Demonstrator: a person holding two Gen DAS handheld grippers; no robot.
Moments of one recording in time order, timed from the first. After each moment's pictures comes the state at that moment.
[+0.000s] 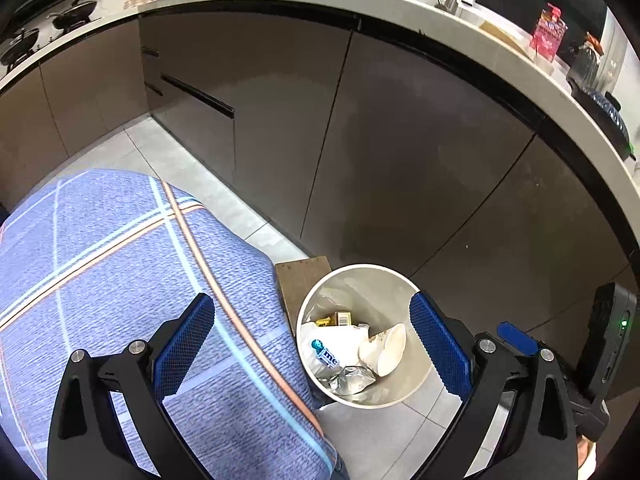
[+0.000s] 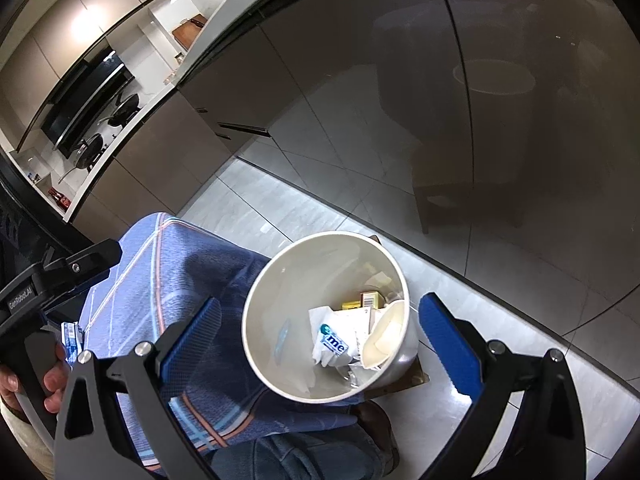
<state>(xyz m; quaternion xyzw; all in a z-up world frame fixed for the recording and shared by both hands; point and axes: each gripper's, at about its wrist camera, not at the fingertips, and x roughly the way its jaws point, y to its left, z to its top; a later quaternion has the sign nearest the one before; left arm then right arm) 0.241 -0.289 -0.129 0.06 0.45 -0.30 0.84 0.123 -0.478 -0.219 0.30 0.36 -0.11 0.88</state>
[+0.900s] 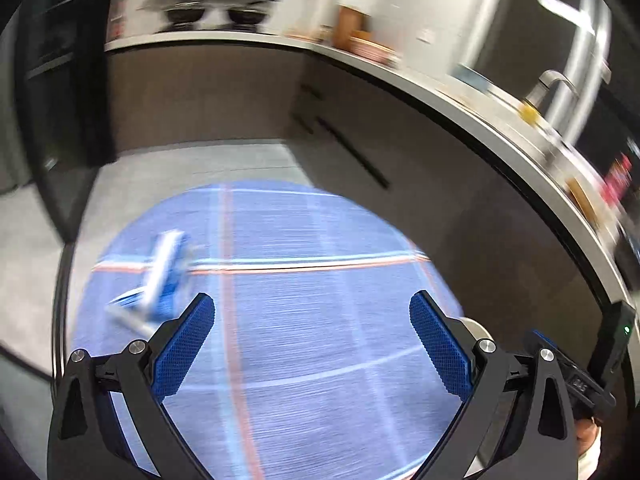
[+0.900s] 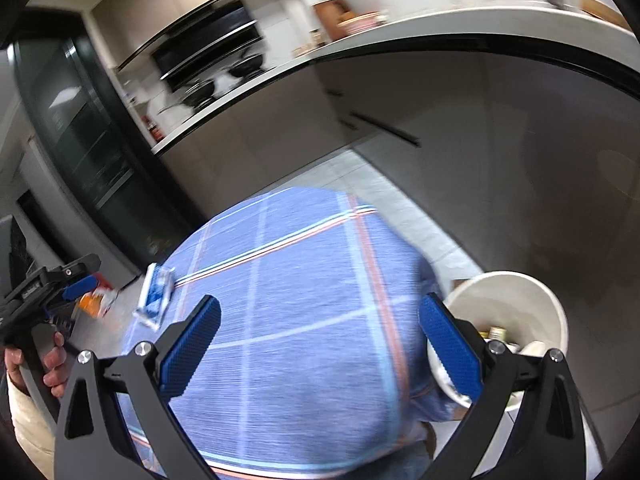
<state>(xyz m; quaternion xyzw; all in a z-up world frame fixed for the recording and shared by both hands) 0.196 0.041 -0.046 -0.10 0.39 -0.10 0.91 0.181 -0.299 -0.123 0.19 0.34 0.08 0.92</state>
